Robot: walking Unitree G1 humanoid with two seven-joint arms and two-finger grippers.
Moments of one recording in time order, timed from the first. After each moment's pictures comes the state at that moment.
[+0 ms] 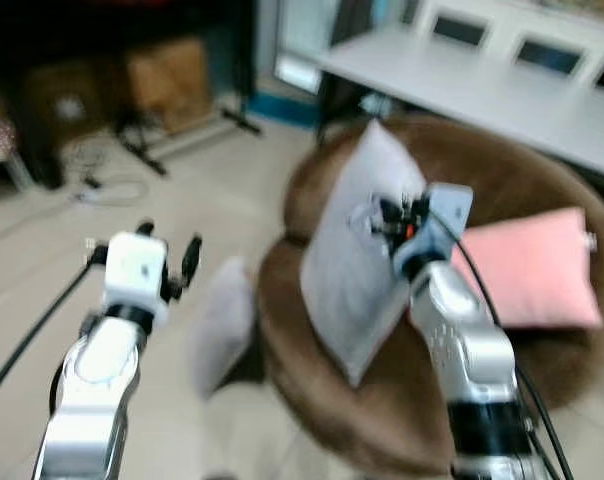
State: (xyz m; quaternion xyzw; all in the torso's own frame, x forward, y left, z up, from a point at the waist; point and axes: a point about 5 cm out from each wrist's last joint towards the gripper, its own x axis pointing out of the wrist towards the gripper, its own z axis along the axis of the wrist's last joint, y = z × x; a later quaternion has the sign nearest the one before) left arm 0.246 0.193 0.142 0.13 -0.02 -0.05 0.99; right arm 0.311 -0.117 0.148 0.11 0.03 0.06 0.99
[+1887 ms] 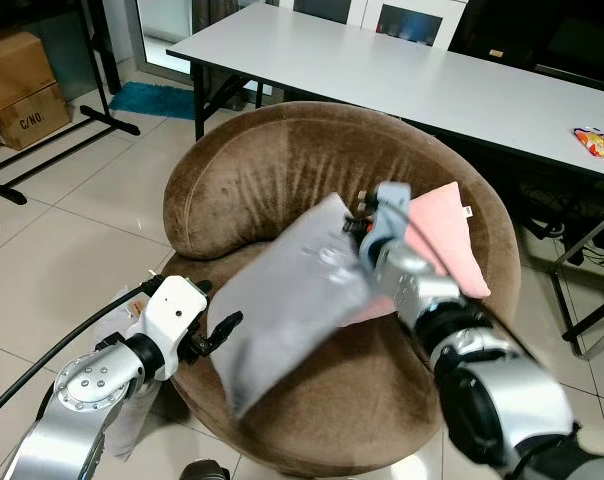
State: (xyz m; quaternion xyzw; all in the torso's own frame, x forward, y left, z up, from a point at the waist) left arm 0.222 0.187 0.114 0.18 0.14 -0.28 0.93; right arm 0.379 -0.099 0.108 0.08 0.16 0.08 0.98
